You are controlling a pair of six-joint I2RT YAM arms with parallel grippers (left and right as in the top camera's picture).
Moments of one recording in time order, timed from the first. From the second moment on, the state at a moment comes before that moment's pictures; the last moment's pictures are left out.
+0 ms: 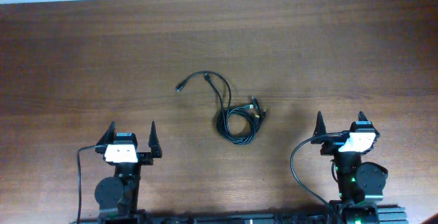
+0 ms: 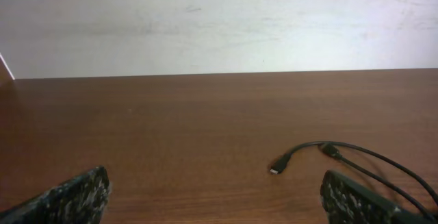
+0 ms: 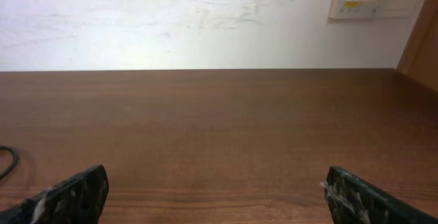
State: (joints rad) left arm 0.05 0.01 0.01 -0.07 0.07 0.03; right arm -0.07 0.02 0.01 -0.08 -0.02 0.00
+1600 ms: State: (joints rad) left arm 0.05 0.09 0.10 -0.06 0.30 -0.27; right arm -0.07 0.02 0.01 -0.08 -0.02 0.00
